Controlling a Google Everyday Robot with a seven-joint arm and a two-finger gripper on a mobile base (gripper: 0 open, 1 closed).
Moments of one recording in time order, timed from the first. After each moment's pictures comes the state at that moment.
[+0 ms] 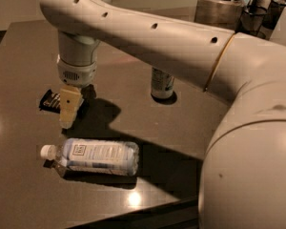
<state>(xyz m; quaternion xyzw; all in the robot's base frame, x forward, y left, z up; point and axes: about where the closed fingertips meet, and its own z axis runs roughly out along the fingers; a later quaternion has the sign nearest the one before) 0.552 0.160 0.833 -0.64 0.75 0.09 0.09</state>
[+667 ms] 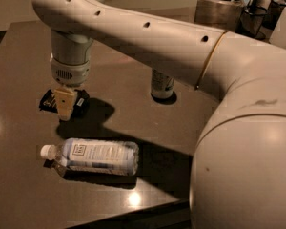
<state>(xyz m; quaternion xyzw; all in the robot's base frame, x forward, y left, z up) 0.549 0.177 0.832 -0.65 0.75 0.10 0.09</state>
